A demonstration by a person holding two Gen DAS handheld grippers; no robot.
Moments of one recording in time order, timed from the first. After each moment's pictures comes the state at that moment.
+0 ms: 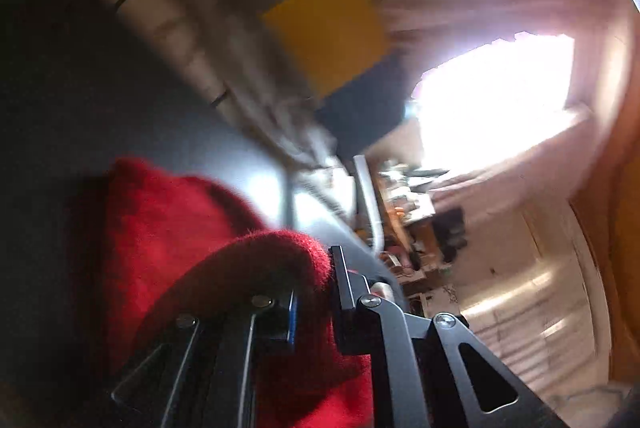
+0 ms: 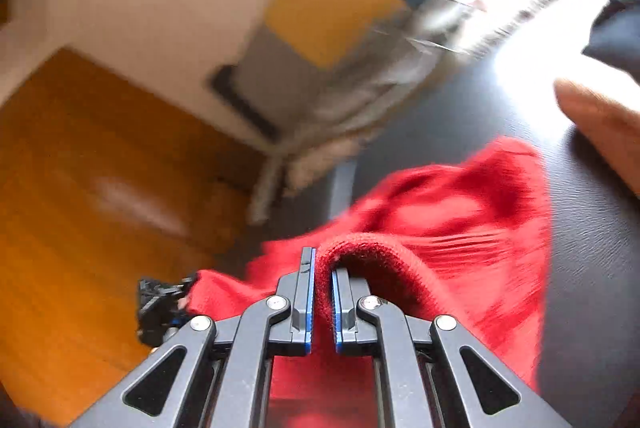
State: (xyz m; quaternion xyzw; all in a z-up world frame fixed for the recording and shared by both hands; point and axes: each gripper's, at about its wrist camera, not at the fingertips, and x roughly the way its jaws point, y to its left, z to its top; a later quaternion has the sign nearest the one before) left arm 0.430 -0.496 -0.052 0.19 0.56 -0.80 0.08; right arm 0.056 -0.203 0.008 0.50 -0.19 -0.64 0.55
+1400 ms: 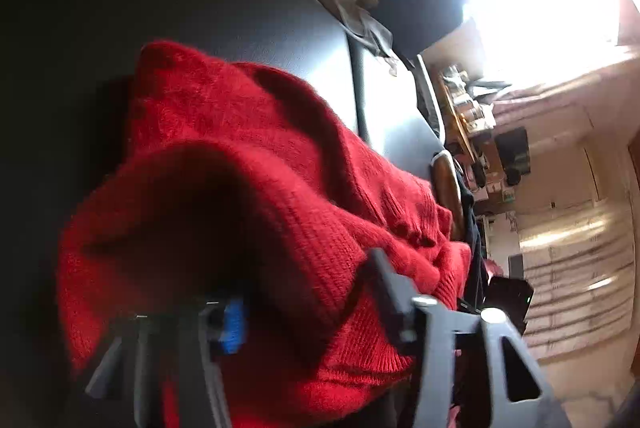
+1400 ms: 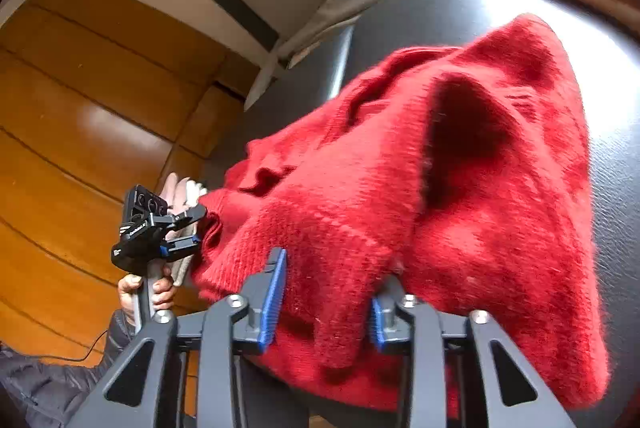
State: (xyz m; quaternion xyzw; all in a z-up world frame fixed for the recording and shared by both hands) left arm 0.505 -0.370 -0.061 0.36 0.51 -0.78 0.08; right arm 0.210 -0.121 -0.004 0.54 -0.09 -0.60 0.58
